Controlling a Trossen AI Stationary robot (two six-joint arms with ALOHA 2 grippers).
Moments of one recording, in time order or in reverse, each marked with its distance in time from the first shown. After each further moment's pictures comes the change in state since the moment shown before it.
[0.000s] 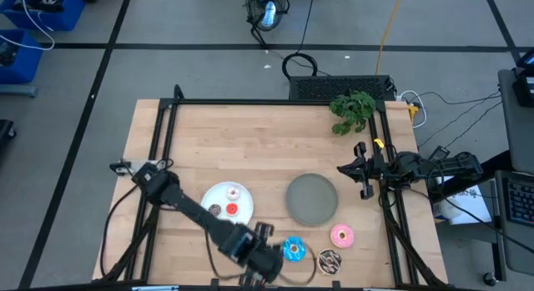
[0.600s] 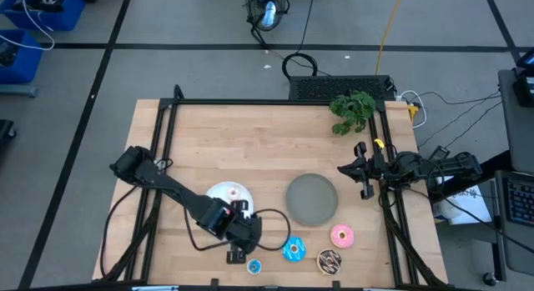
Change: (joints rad) left arm 0.067 -0.355 -0.552 0.179 -0.013 -0.239; right arm 0.000 -0.012 0.000 -0.007 0.001 0.000
